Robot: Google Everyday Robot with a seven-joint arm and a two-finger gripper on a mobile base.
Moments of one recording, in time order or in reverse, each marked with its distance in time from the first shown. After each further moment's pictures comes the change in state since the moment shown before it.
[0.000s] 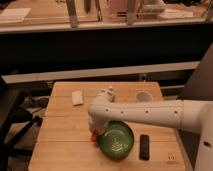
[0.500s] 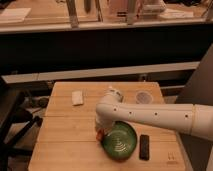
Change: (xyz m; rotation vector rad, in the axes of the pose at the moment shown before) arm 0.005 0.020 -0.005 0.020 0.000 0.036
